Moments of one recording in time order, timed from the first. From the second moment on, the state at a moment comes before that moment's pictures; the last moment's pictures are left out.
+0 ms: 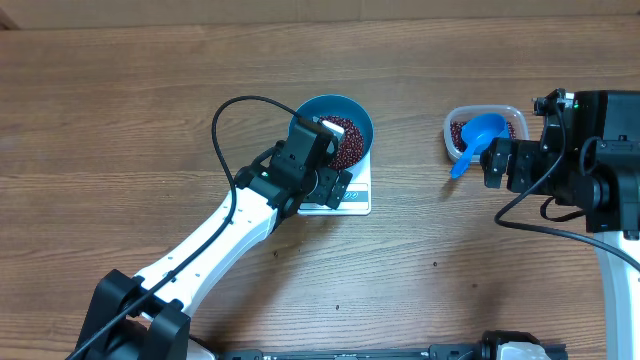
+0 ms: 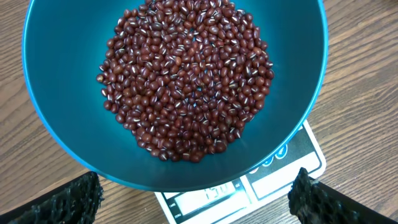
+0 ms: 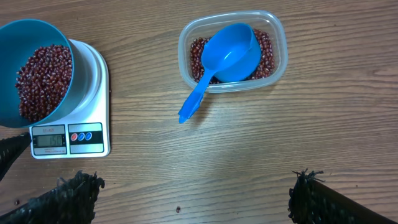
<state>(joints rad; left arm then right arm) -0.57 1.59 1.07 -0.45 -0.06 -0.08 -0.05 1.22 1.45 -1.26 -0.08 0.06</state>
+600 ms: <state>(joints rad) -0.57 1.59 1.07 -0.60 -0.06 -0.19 -0.05 1.22 1.45 -1.26 -0.08 0.06</state>
